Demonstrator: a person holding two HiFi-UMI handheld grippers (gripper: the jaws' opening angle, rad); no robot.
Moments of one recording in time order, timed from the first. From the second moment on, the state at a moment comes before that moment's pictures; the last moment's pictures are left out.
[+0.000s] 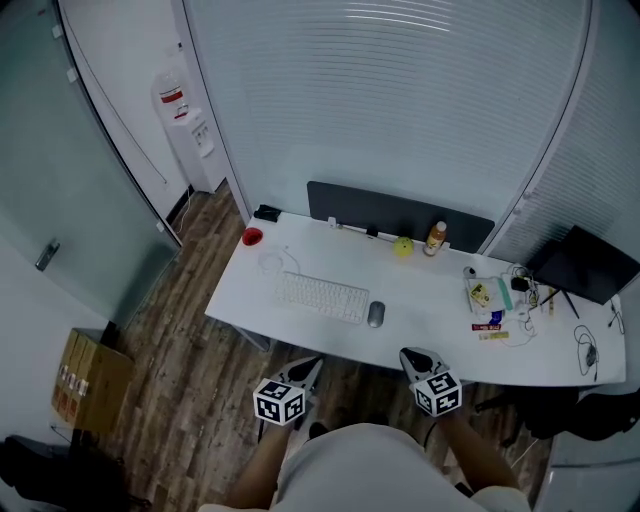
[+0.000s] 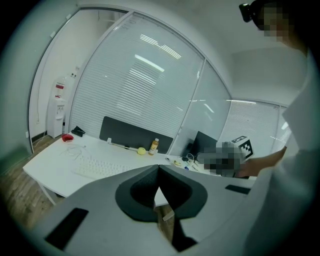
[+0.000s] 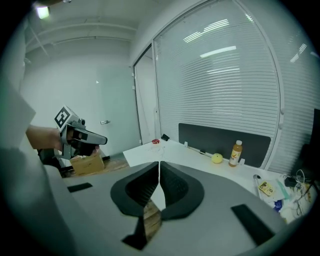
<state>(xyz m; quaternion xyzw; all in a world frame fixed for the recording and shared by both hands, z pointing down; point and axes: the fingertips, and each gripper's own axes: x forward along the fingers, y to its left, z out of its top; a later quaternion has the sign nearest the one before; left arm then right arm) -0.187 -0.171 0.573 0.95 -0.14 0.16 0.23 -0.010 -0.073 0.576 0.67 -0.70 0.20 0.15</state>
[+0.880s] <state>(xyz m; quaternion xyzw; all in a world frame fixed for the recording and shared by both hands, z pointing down) -0.180 -0.171 0.575 0.95 -0.14 0.16 0.24 -0.012 -0.070 0.575 0.66 -0.71 0.19 0.15</state>
